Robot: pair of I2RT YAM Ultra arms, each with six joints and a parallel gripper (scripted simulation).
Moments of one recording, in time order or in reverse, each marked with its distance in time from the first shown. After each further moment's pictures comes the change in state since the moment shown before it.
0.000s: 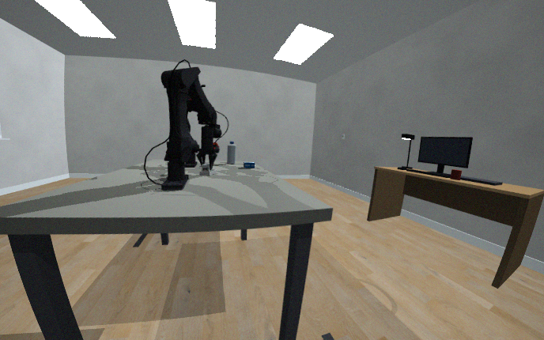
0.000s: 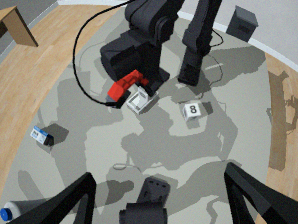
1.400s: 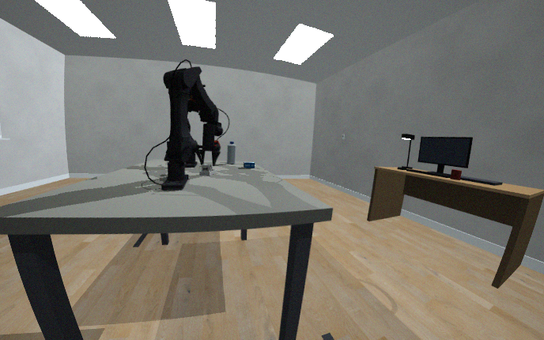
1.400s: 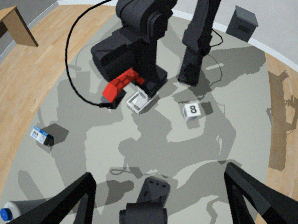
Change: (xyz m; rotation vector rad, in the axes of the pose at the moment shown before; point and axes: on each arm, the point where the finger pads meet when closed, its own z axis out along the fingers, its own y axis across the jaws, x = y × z) left arm 0.000 0.000 0.000 0.000 0.000 0.000; right arm -0.008 -0.001 -0.015 -0.006 0.036 0.005
